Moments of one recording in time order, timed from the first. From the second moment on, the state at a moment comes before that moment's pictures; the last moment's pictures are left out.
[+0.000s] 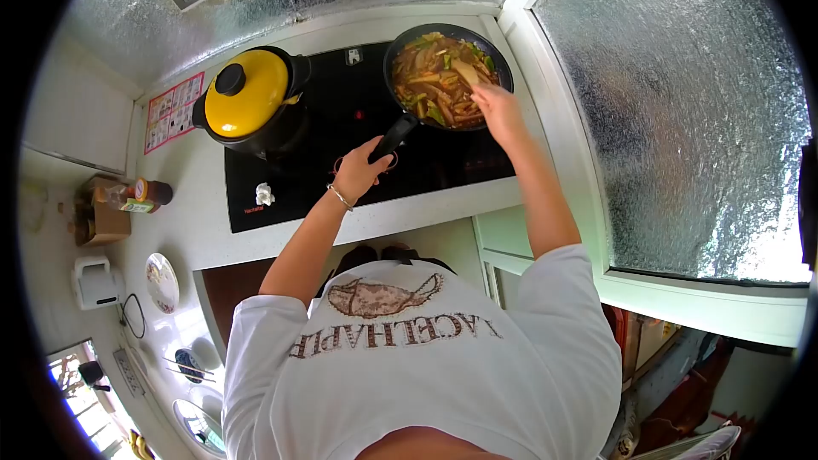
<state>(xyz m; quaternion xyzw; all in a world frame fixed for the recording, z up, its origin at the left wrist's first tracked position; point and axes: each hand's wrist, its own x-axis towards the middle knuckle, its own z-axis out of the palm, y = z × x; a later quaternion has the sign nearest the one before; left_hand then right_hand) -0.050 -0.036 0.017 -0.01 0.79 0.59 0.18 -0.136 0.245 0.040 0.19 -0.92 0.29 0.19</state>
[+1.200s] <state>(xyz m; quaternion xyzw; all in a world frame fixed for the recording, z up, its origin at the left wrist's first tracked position) -0.052 -0.036 0.015 -0.01 0.77 0.61 0.19 -0.114 0.243 0.059 0.22 -0.91 0.30 0.16</state>
